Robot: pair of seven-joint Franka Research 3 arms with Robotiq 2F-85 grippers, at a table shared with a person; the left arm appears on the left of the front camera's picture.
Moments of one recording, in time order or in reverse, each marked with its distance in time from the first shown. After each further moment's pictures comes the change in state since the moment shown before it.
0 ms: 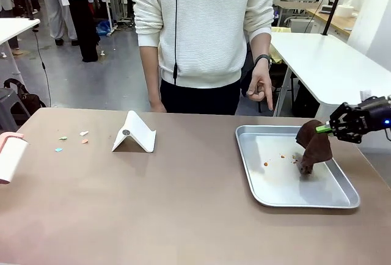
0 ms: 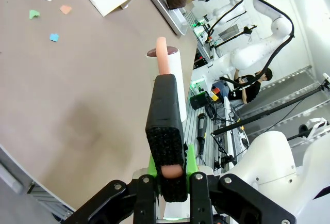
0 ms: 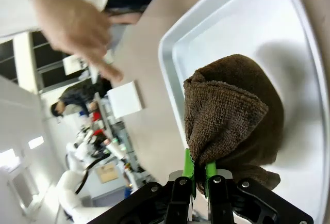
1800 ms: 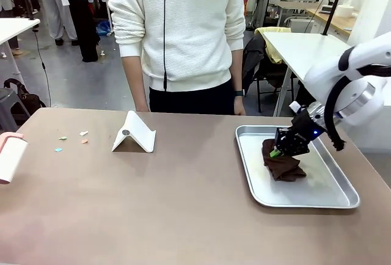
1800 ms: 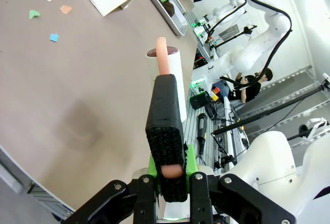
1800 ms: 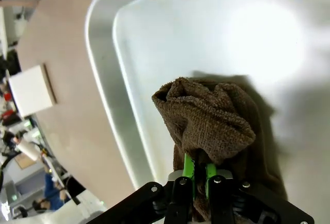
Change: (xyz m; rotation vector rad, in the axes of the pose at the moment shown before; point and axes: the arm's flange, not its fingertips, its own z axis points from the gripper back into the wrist) left arm 0.000 0.000 0.000 0.000 0.000 0.000; right arm -0.017 0.051 -0.171 -0.382 0.157 0.204
